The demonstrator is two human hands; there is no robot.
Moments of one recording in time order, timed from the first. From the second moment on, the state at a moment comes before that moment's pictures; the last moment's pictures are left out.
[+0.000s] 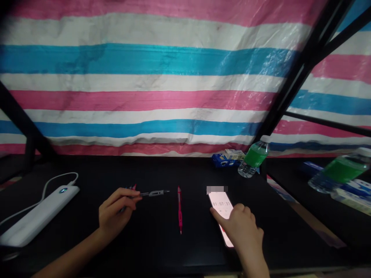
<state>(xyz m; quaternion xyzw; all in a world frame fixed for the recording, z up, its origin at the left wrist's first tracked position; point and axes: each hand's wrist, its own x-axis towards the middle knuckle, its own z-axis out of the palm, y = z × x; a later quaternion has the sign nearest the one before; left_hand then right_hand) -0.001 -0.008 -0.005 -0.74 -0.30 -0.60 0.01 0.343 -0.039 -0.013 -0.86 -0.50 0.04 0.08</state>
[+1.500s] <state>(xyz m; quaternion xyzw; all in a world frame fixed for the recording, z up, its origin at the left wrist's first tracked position) 0.017 -0.007 0.008 -0.42 -0.30 -0.60 -0.61 0.194 -0.029 0.006 -0.39 -0.69 0.48 0.38</state>
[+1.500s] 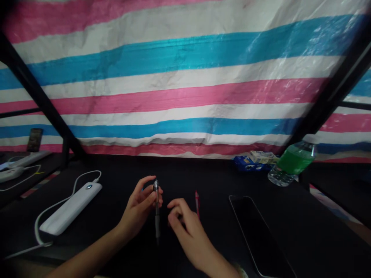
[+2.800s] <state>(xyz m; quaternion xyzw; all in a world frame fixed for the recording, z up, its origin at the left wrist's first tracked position) -0.003 0.011 0.013 -0.41 -0.35 -0.62 -0.58 0.204 -0.019 0.004 -0.44 -0.62 0.45 0.47</state>
